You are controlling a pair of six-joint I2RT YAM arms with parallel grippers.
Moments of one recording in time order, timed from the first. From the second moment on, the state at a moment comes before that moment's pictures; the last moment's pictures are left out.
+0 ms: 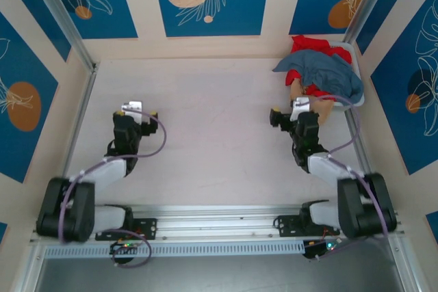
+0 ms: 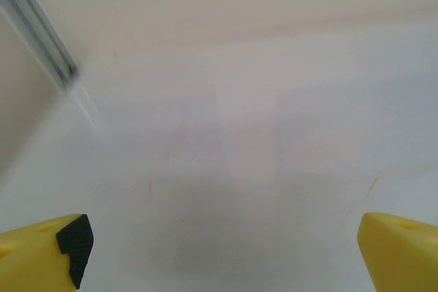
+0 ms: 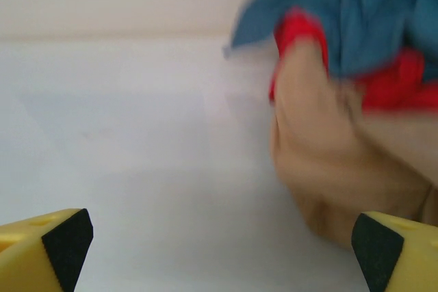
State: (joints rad) left arm -0.18 1.20 0.47 0.48 -0.24 0.05; right arm 0.17 1.19 0.49 0.44 0.13 0.08
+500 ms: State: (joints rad) left arm -0.20 1.36 1.40 -0.39 0.11 -0.62; right arm -0.12 1.50 1.56 -0.47 0.00 0.61
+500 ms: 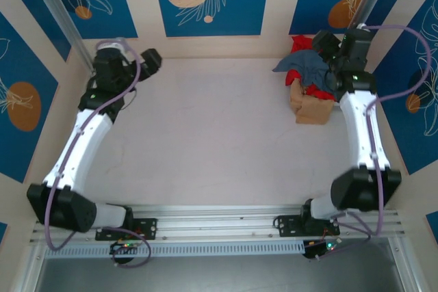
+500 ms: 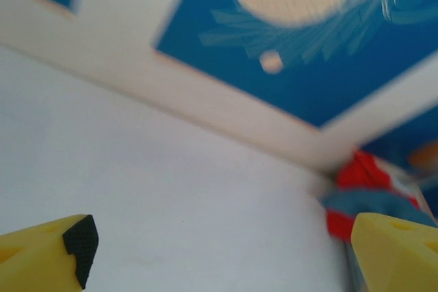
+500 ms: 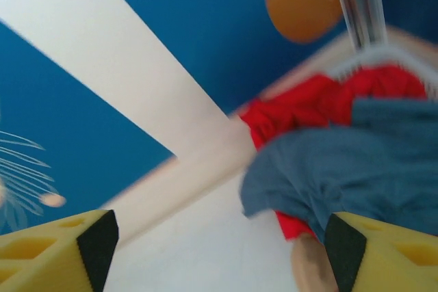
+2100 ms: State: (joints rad) left arm -0.39 1.46 1.49 -0.55 0.47 -0.70; right arm -0.12 1.75 1.71 -0.47 0.03 0.80
